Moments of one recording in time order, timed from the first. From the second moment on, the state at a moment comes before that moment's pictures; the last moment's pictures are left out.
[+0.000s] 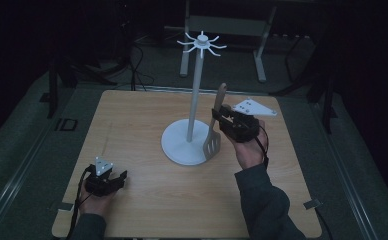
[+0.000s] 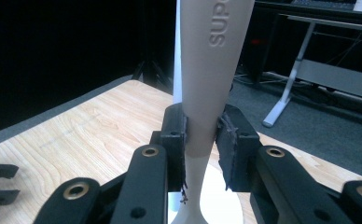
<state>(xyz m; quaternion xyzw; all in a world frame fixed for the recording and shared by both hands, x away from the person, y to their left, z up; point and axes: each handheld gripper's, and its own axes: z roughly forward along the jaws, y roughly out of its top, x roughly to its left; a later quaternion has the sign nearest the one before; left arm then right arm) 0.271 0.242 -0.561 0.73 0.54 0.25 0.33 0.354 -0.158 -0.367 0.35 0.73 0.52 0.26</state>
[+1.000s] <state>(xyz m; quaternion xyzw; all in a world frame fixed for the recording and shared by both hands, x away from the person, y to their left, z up) 0.271 0.242 -0.561 0.73 0.54 0.25 0.33 0.368 -0.152 -0.336 0.34 0.73 0.53 0.27</state>
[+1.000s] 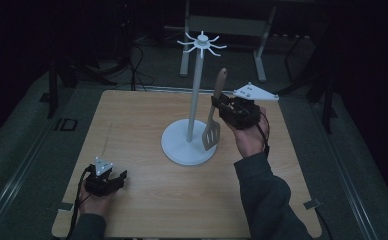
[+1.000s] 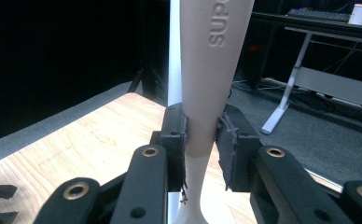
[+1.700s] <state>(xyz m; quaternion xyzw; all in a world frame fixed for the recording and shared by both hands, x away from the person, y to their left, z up) 0.271 0.242 -0.561 0.73 0.54 0.25 0.33 0.369 -0.148 -0.319 0.34 0.73 0.53 0.27</state>
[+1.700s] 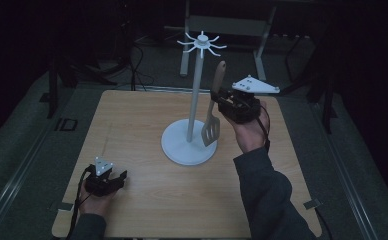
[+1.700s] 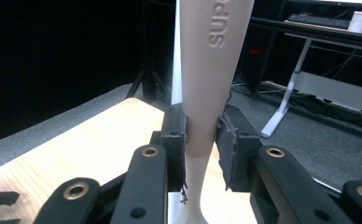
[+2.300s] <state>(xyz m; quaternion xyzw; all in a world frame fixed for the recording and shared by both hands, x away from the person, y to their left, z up) 0.271 0.242 -0.561 0.73 0.54 0.25 0.33 0.371 -0.147 -0.307 0.34 0.73 0.53 0.27</state>
